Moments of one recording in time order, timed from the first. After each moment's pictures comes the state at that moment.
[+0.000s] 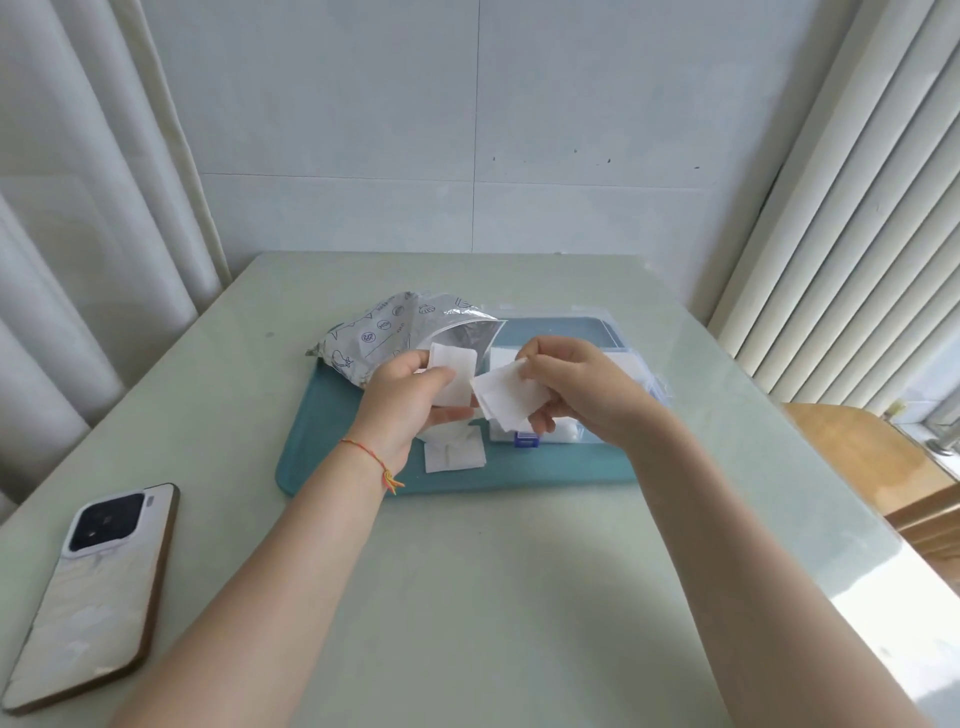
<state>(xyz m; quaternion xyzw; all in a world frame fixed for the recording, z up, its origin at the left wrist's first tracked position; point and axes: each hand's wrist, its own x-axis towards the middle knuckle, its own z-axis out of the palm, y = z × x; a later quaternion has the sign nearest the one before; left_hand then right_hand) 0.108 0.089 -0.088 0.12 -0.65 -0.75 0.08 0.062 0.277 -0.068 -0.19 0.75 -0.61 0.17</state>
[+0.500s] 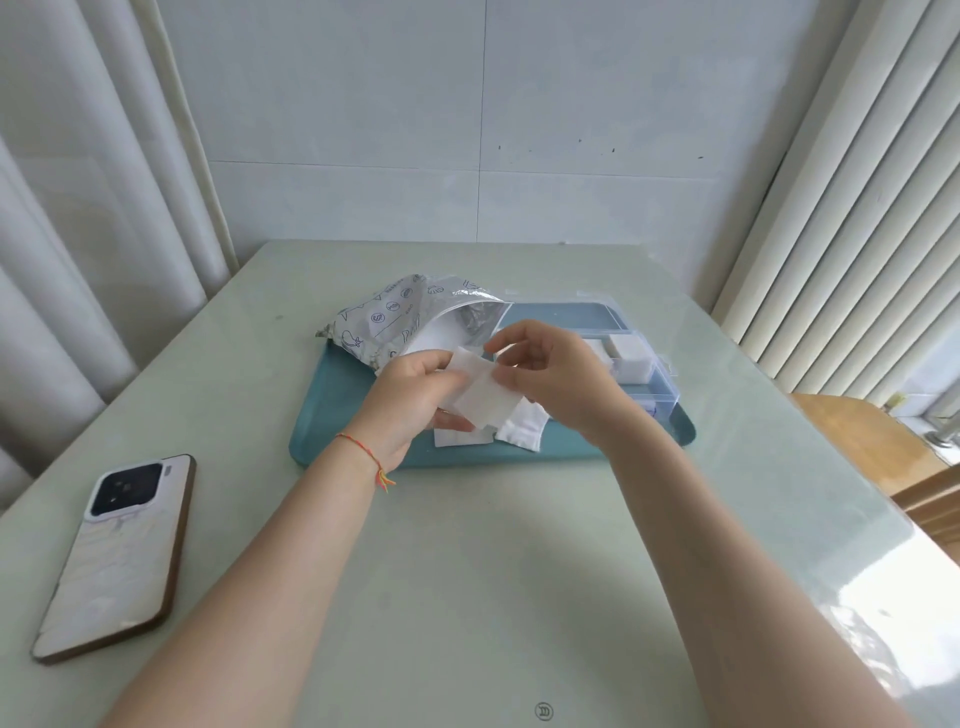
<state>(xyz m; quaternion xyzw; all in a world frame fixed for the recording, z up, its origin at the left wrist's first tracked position) 0.137 0.084 -0.094 0.04 -0.71 -0.70 0.03 0.090 0.253 -0.080 -0.21 0.81 -0.54 0.04</state>
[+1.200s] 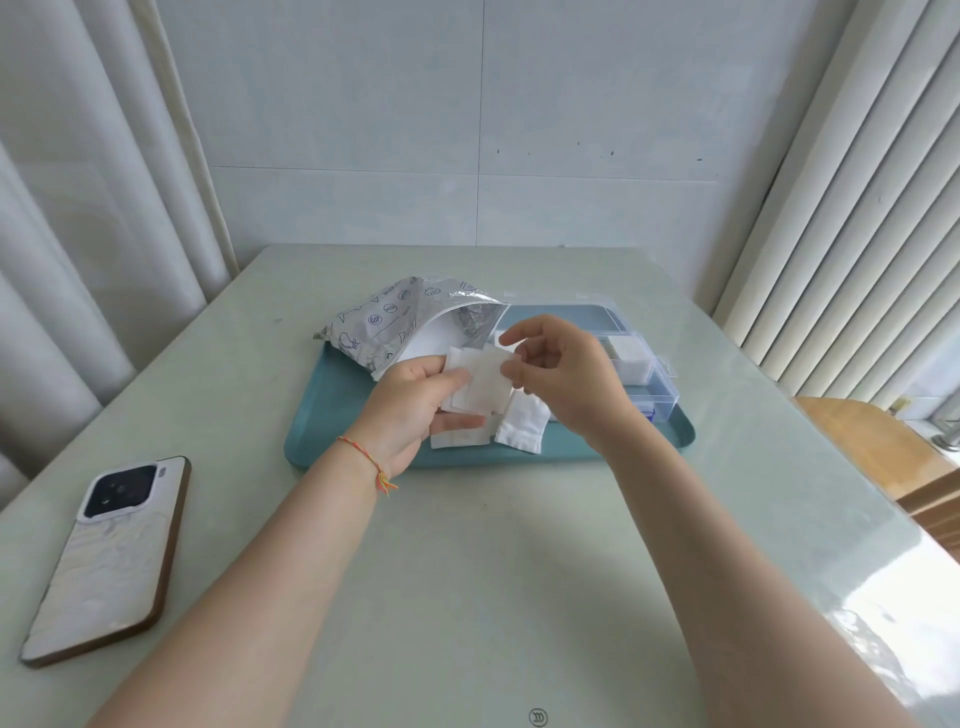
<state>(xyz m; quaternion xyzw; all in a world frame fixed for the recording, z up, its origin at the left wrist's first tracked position) 0.138 0.090 -0.098 0.05 -0.64 -0.76 0.01 0.095 0.259 -0.081 -0.20 0.79 -0.58 -0.03</state>
